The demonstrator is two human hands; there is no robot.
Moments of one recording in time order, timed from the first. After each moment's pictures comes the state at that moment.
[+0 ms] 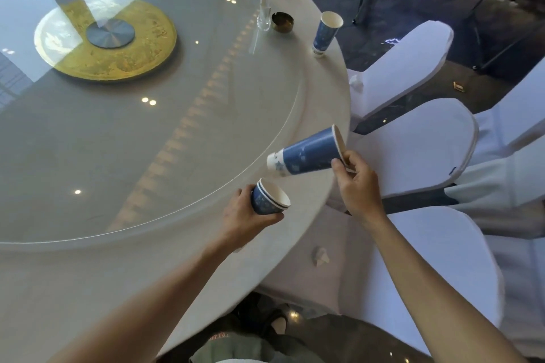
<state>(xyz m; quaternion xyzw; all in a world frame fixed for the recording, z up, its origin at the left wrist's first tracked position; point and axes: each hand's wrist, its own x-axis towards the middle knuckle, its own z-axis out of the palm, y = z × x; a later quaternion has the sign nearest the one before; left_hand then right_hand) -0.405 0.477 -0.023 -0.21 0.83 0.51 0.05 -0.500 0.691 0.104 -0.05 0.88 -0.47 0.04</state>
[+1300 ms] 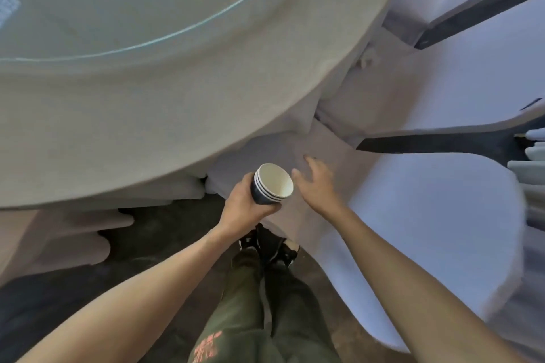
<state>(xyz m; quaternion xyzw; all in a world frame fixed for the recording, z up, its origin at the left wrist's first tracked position) -0.314 0.735 -0.167 -0.35 0.76 0.53 0.09 -0.460 0.872 -0.160 -0.10 0.89 -0.26 0.36</state>
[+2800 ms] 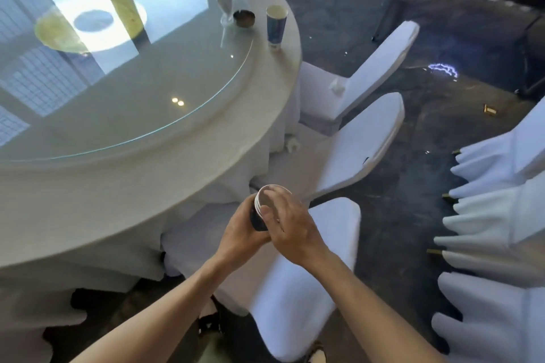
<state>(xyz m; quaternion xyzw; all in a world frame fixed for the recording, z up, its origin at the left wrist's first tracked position) -0.408 0.881 -0.003 -0.21 0.77 0.60 -0.06 -0.487 1.006 0.046 -0.37 0.85 -0.36 0.12</state>
